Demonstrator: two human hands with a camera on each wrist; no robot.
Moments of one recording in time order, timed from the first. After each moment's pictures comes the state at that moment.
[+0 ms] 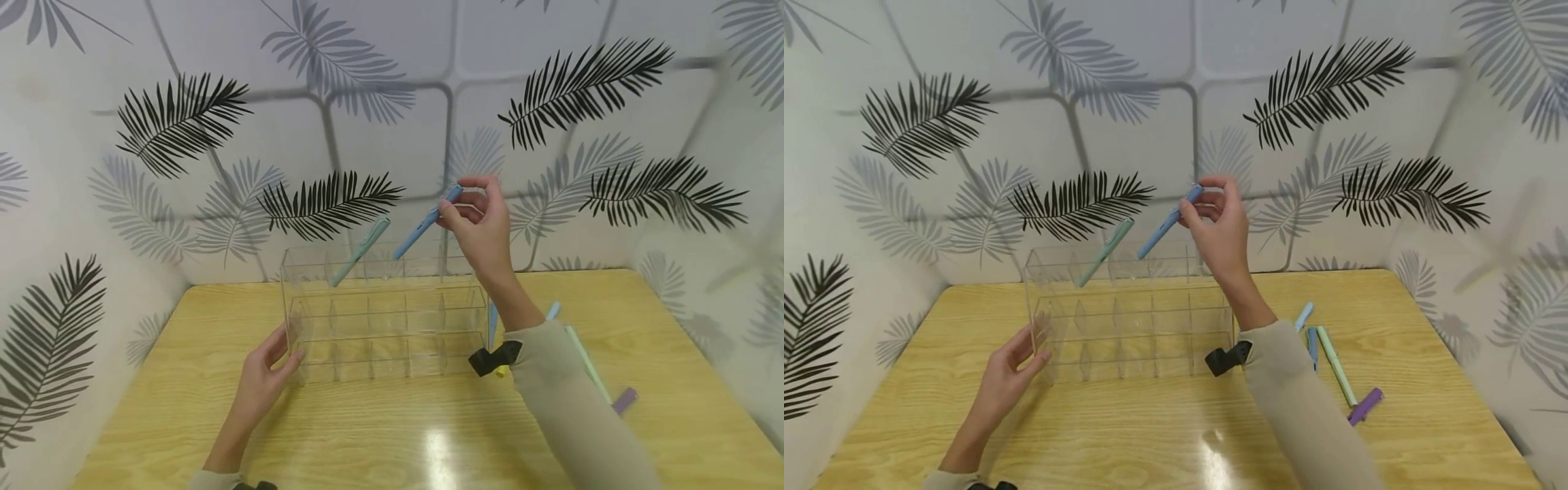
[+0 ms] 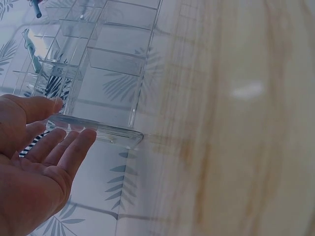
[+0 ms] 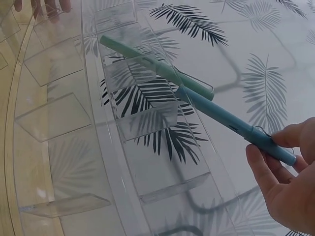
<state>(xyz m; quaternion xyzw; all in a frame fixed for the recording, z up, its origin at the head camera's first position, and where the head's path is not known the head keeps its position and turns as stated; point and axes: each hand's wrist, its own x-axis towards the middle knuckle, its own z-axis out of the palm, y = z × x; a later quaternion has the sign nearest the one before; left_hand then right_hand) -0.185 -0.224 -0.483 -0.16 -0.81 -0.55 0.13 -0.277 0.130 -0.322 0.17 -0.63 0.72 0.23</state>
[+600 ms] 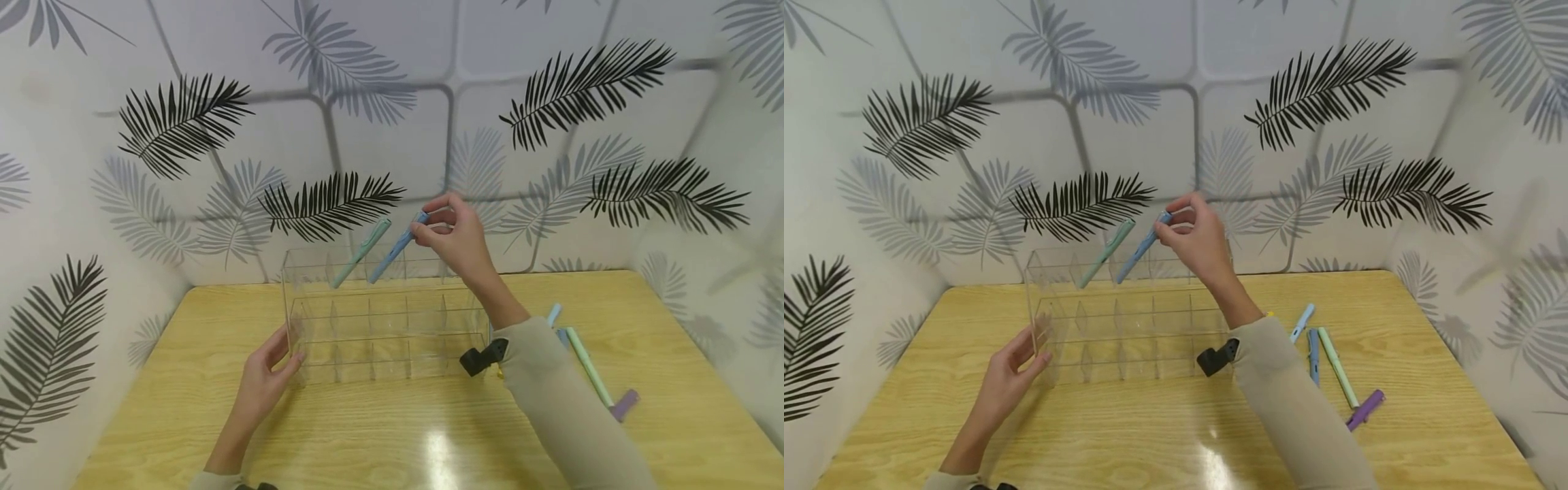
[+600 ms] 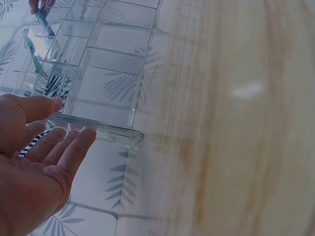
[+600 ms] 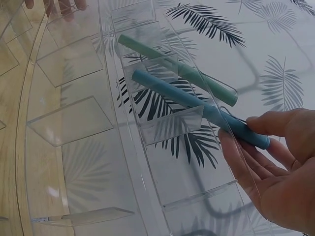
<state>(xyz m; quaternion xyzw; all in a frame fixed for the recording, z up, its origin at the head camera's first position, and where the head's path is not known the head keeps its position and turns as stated) -0.185 -0.225 -0.485 -0.16 -0.81 -0.55 0.12 -0.284 0.115 -0.331 0.16 -0.72 0.66 0.12</state>
